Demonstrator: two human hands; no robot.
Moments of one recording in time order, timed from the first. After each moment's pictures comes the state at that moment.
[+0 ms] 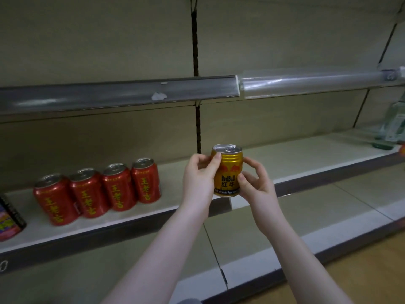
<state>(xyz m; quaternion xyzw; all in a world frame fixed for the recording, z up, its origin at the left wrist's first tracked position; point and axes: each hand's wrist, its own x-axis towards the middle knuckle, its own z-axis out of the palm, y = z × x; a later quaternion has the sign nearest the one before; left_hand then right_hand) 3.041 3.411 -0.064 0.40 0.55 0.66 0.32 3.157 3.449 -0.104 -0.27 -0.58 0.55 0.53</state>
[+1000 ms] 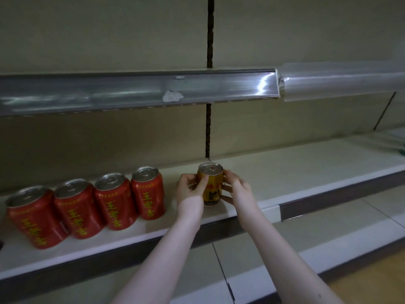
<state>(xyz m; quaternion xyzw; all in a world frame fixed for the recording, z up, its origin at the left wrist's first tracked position) 2.964 3.494 -0.135 0.31 0.64 0.64 0.29 3.063 3.522 -0.120 -0.39 -0.53 0.60 0.45</state>
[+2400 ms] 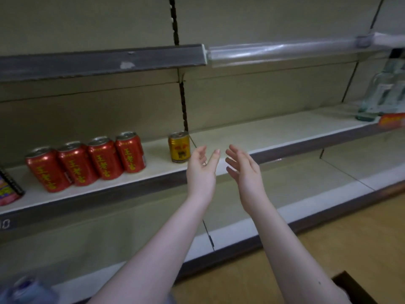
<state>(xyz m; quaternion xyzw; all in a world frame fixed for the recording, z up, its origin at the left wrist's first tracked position) 3.110 3.397 -0.112 0.40 0.59 0.65 0.27 3.193 3.425 -0.122 -0.36 -0.48 0.59 0.54</state>
